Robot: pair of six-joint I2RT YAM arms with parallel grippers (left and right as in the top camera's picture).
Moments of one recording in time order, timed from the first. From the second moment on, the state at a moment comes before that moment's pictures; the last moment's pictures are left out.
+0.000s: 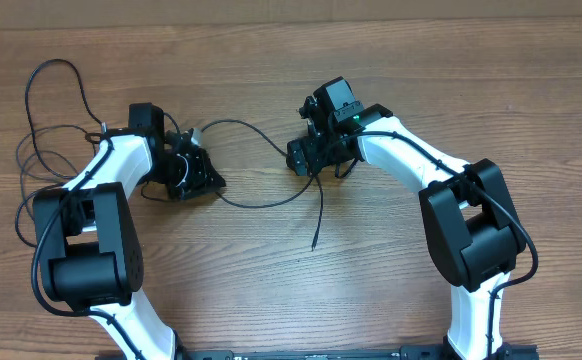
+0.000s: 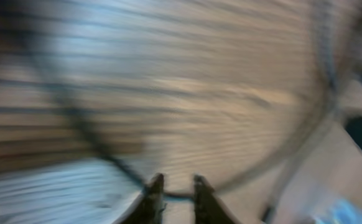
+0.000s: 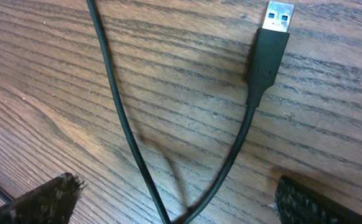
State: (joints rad) left arm 0.09 1.96 1.20 -0.77 0.55 -0.21; right arm 0.47 2.11 1.49 -0.58 -0.25 0.12
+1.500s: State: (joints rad) left arm -0.10 1.95 1.24 -0.81 0.02 -0.44; right arm 0.47 2.11 1.49 -0.58 -0.25 0.13
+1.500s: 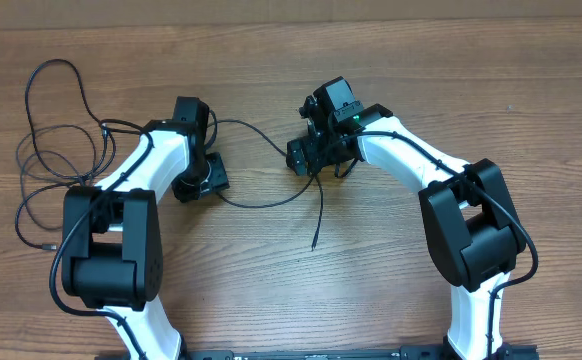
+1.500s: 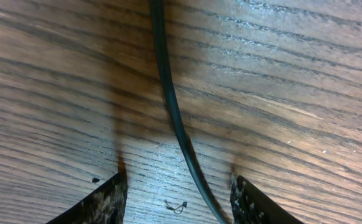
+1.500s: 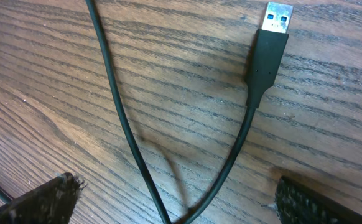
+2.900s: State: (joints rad) left arm -0.54 1.98 1.26 -0.90 0.27 -0.48; right arm 0.12 2.11 1.49 -0.68 -0.20 0.28
